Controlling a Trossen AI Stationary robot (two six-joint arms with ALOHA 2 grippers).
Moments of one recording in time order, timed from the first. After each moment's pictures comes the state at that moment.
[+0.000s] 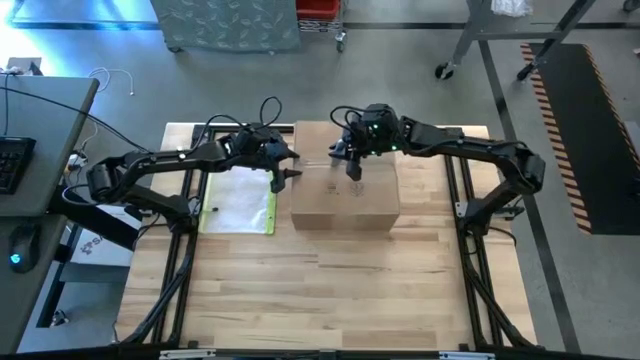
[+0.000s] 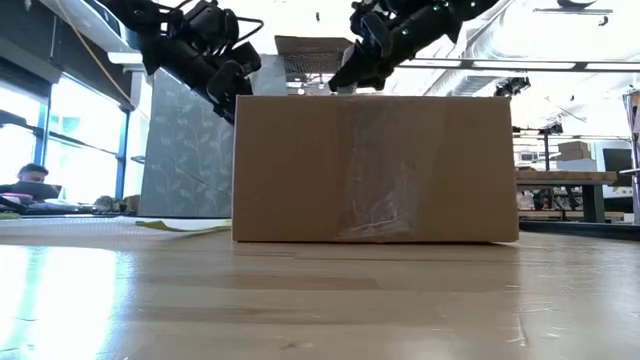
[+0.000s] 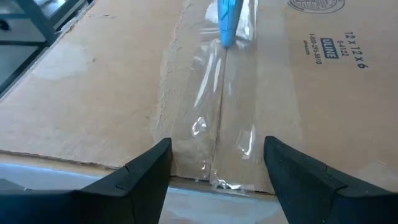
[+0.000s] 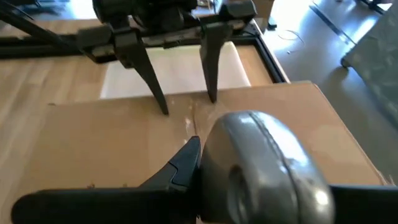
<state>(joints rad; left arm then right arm) 0.49 1.35 0.77 -0.11 0.20 0.26 -0.40 1.57 1.28 -0.29 -0.21 -0.20</state>
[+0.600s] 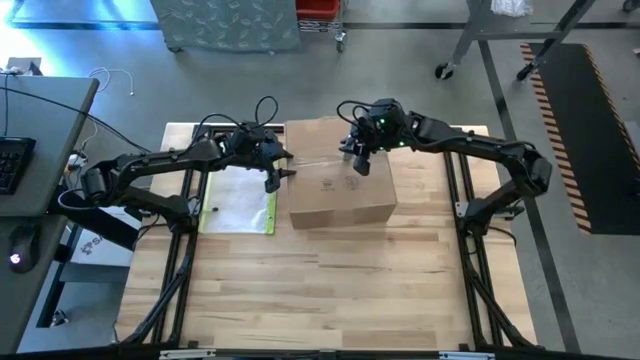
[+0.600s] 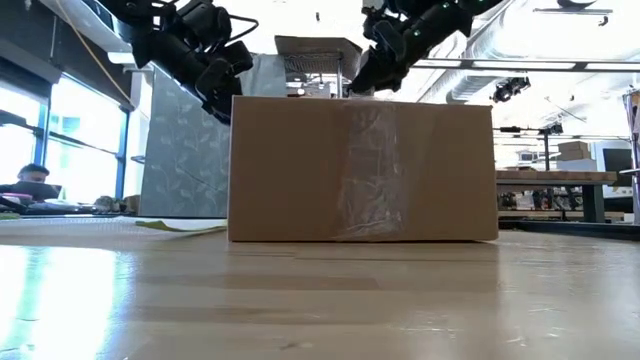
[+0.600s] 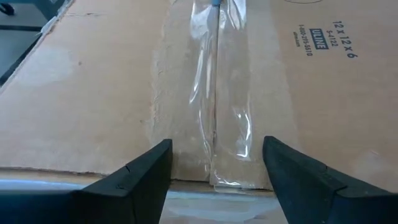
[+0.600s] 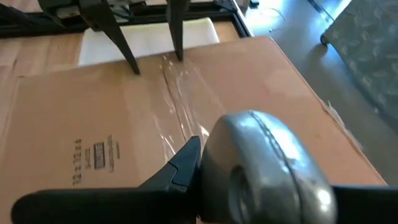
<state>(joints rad) 0.49 1.29 0.77 -0.21 0.19 0.26 -0.46 1.51 1.28 -0.42 -0.16 -0.22</state>
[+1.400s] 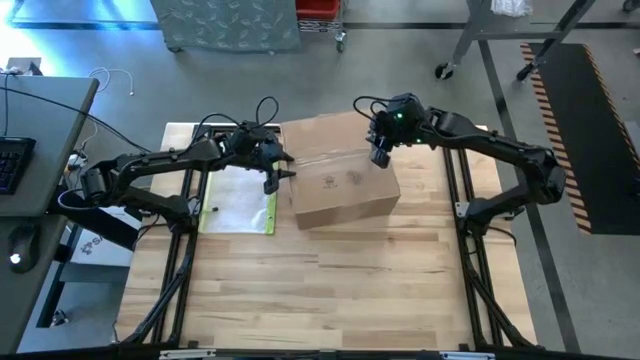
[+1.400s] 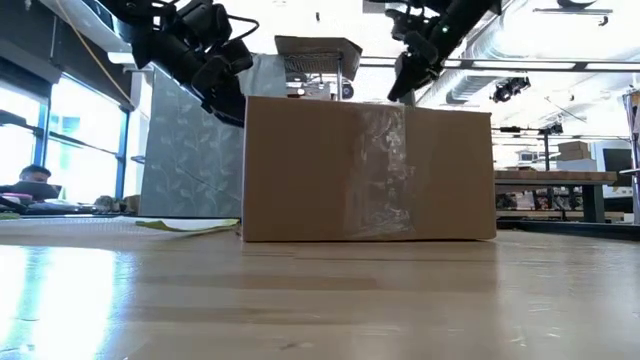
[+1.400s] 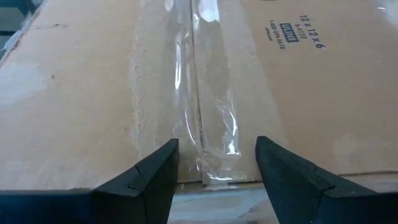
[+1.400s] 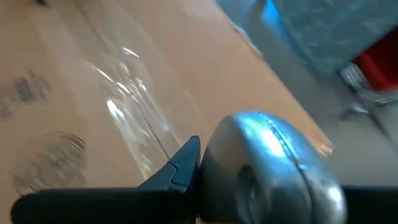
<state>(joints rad) 0.48 1.29 0.77 -0.22 0.24 0.28 -0.52 1.38 1.27 -0.68 0.09 -0.27</state>
